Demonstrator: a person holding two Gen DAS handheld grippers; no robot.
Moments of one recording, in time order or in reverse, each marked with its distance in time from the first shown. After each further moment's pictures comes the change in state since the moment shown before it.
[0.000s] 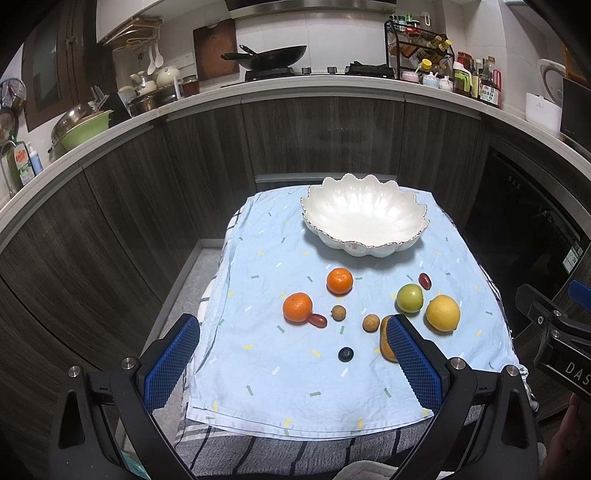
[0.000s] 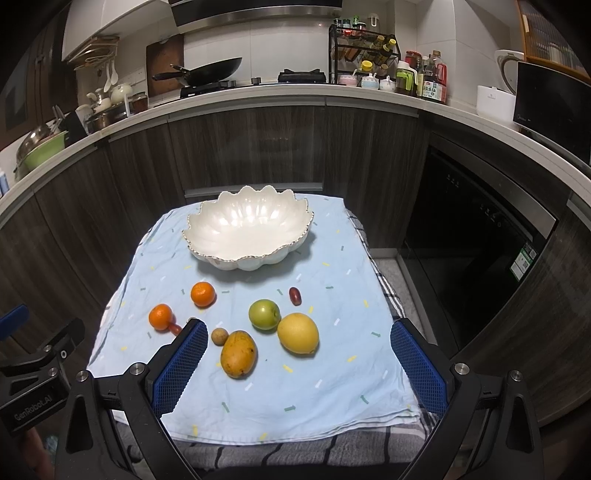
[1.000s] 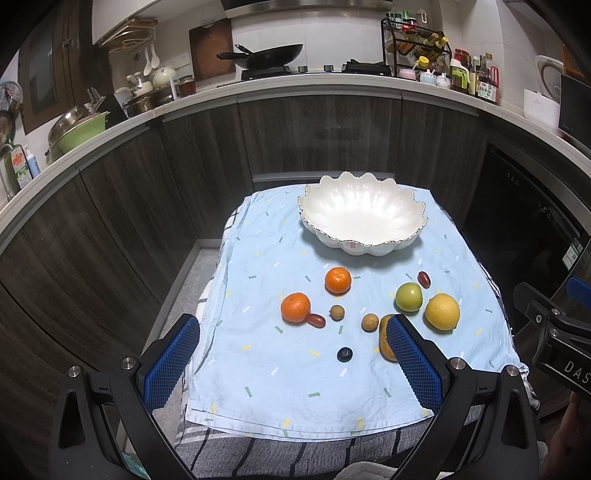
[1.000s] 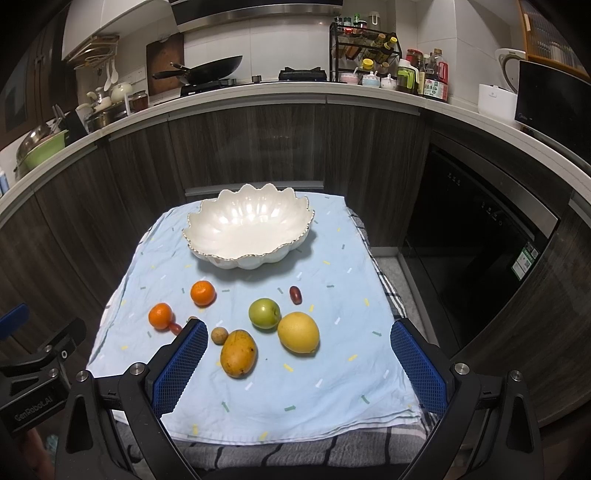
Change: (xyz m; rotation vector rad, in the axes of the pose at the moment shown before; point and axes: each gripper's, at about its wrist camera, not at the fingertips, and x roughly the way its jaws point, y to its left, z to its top) left arm 0.003 -0.003 0.001 0.018 0.004 -0.002; right arm 0.003 0.001 -0.001 -0.003 0.006 0.001
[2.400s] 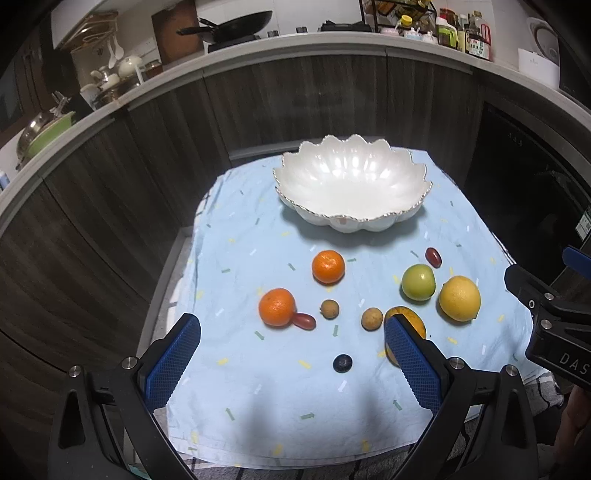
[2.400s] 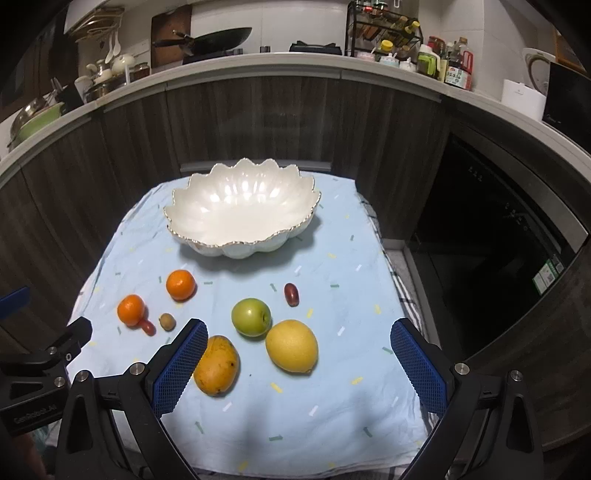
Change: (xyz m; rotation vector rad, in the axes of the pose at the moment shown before) left arm 0.084 -0.030 0.011 0.098 0.117 -0.023; right arm 0.084 0.001 0.011 -0.061 0.089 0.003
